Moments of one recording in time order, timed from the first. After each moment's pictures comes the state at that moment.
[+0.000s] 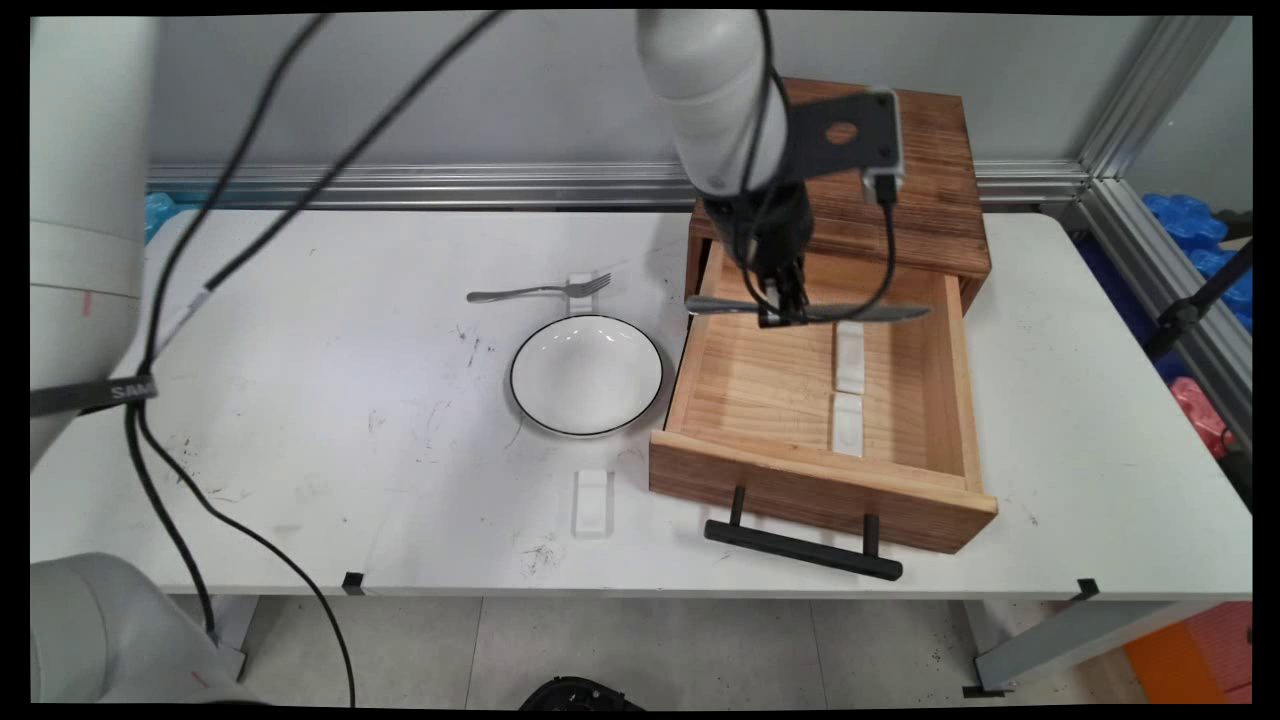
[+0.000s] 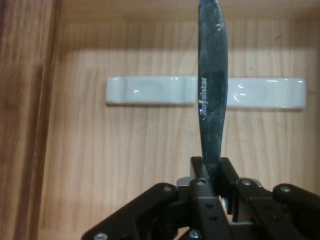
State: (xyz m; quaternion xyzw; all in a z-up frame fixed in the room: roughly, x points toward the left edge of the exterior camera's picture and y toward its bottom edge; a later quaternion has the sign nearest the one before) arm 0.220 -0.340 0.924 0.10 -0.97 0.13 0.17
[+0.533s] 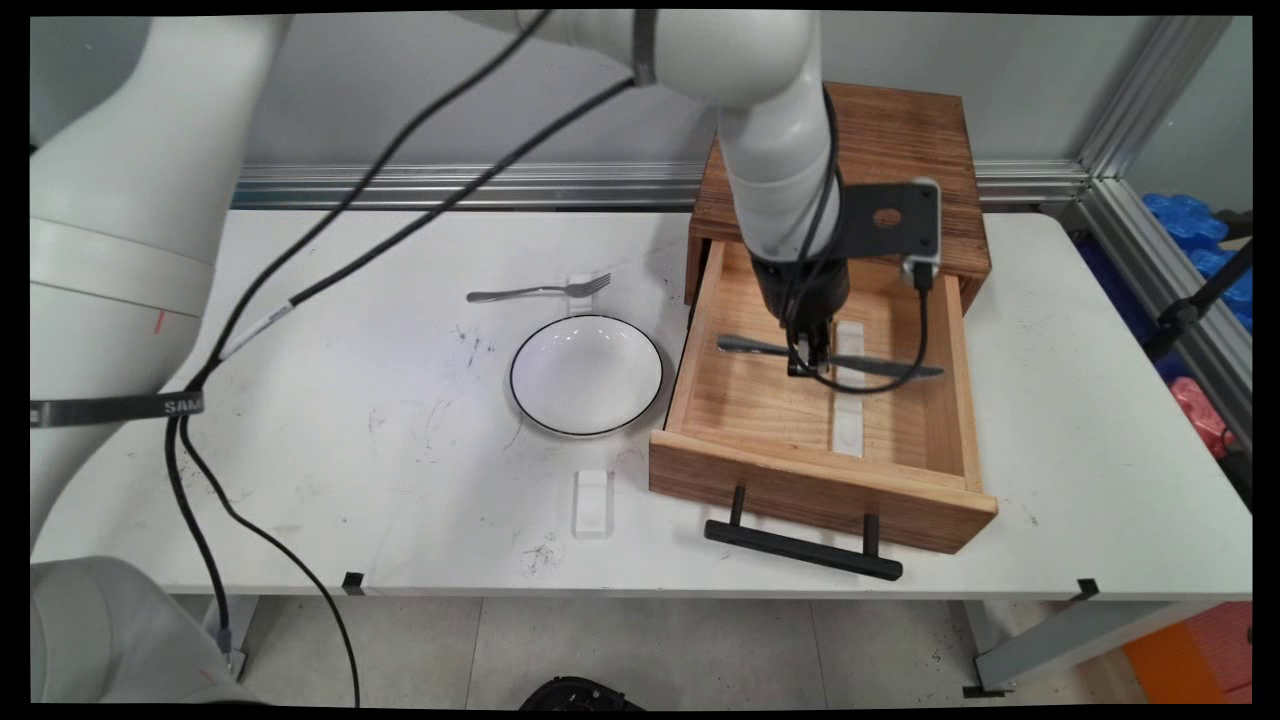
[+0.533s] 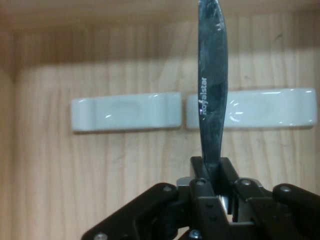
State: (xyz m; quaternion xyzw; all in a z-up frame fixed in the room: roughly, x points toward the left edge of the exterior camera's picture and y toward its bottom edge) arm 0.174 -0.357 0.870 0.06 -0.98 0.11 0.14
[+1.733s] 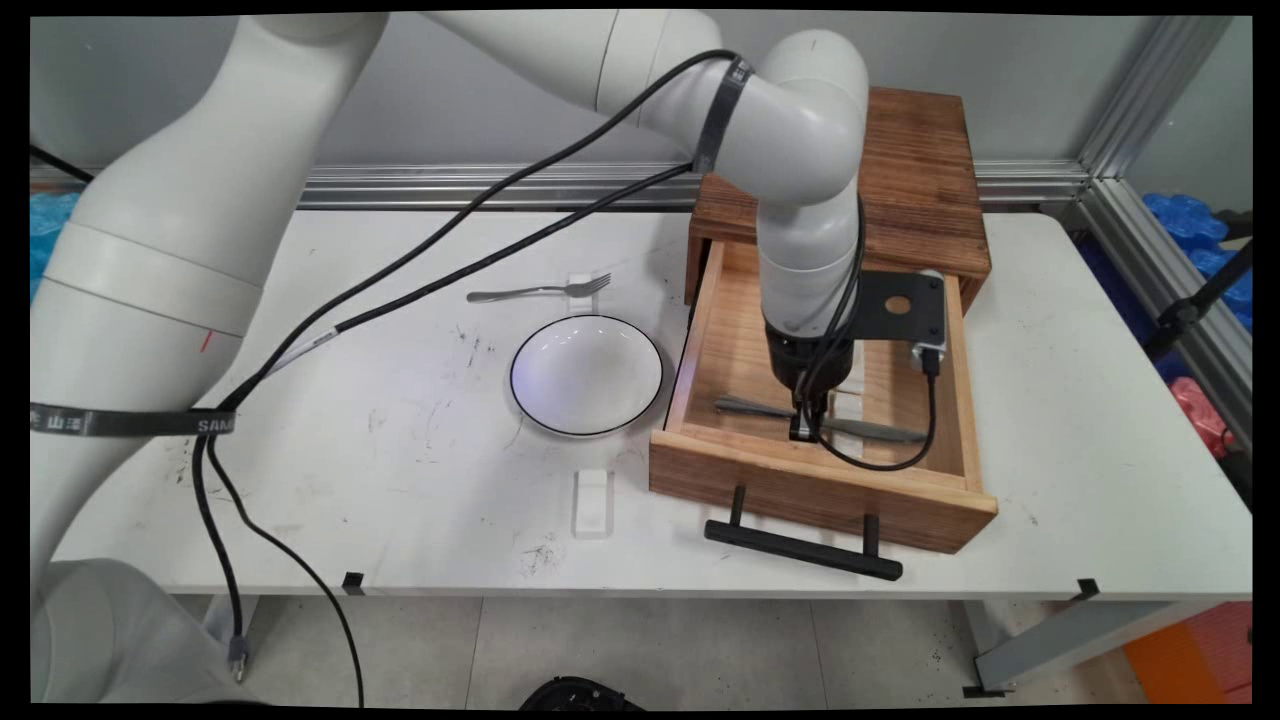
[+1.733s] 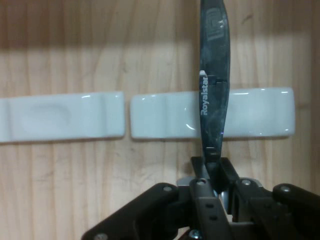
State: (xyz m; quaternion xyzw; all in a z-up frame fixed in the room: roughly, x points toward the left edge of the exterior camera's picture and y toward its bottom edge) arm 0.141 -0.350 0.813 0.07 -0.99 0.08 0.10
